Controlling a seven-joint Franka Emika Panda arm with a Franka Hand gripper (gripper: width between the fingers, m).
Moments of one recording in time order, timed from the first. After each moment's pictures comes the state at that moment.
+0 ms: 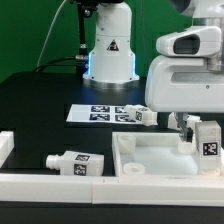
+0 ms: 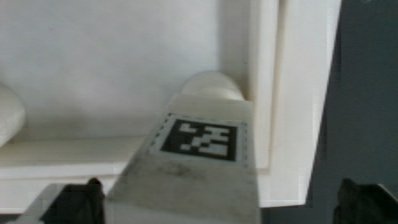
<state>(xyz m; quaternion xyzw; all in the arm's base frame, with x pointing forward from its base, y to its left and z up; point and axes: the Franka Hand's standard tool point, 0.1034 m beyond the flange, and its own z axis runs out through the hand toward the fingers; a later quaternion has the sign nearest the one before) 0.639 0.109 0.077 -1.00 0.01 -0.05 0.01</state>
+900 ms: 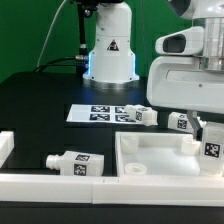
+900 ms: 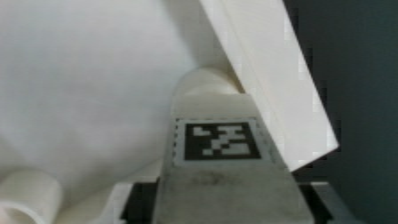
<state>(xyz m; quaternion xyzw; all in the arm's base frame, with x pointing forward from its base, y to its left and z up) 0.641 0.109 0.076 -0.95 0.31 -0.07 0.03</state>
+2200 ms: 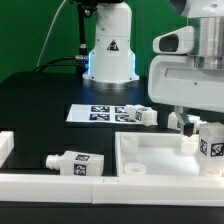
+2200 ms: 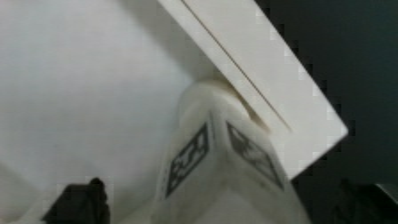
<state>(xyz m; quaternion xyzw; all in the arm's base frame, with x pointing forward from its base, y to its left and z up) 0.635 0.109 0.077 -0.96 0.29 -0.04 0.03</state>
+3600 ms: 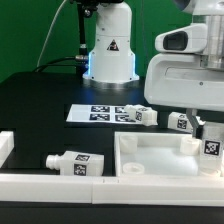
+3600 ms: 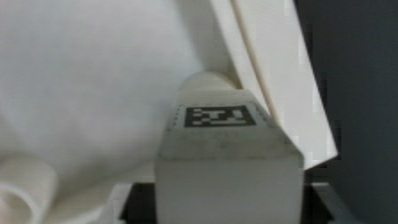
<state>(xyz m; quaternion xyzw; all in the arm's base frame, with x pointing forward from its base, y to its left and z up) 0.642 0.107 0.079 -0.94 0.33 -0.04 0.02</state>
